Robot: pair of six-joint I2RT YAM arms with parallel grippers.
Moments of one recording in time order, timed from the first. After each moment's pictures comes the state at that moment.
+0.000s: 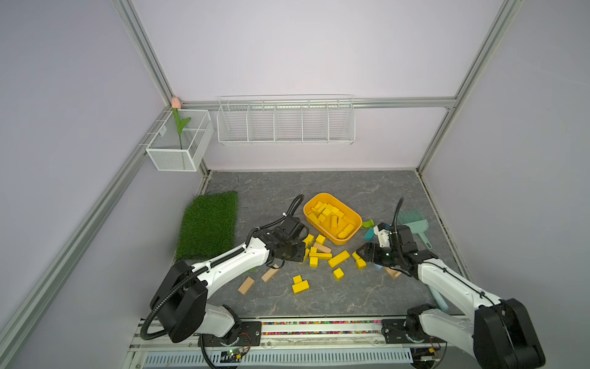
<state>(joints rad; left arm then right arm) -0.79 1.42 0.93 -0.60 0.06 -0.52 0.27 1.12 0.49 -0.31 -0.40 0.48</state>
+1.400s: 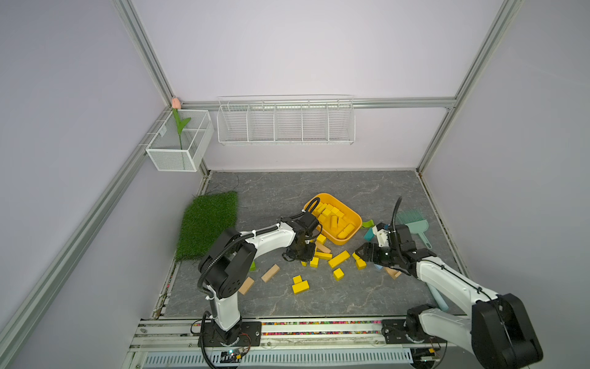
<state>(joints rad) -0.79 1.82 1.16 -0.70 0.14 -0.44 0.27 1.16 0.50 -0.30 -0.42 0.48</state>
